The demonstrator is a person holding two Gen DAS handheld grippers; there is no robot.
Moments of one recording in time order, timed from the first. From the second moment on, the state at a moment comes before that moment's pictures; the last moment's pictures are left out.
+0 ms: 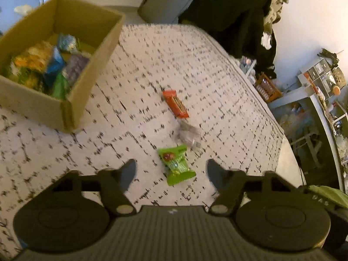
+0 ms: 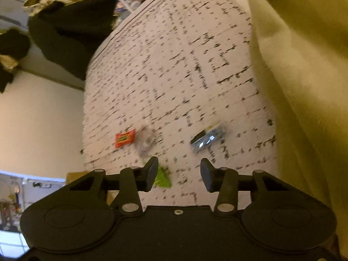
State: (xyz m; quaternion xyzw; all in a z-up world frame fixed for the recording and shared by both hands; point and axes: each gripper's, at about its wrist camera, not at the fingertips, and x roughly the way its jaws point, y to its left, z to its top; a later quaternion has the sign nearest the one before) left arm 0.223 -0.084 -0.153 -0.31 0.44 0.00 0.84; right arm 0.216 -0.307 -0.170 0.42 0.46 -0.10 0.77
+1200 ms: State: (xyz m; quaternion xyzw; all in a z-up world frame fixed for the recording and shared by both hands) left arm 0.269 -0.118 -0.198 -0.22 0.49 0.01 0.84; right arm 0.275 -0.279 -0.175 0.25 0.48 -0.07 0.84
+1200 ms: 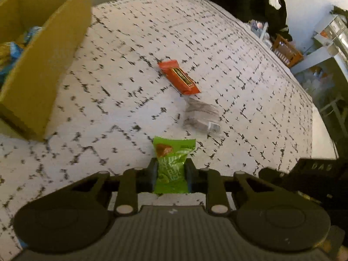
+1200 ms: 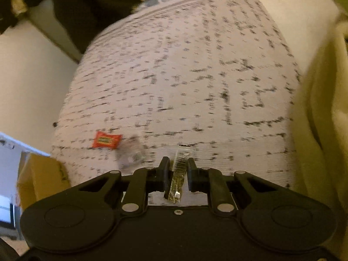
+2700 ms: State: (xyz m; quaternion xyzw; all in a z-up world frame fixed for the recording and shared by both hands) left arm 0.226 0.048 -0.082 -0.22 0.35 0.11 0.90; right arm 0.253 -0.105 -0.085 0.15 0.32 0.24 0.91
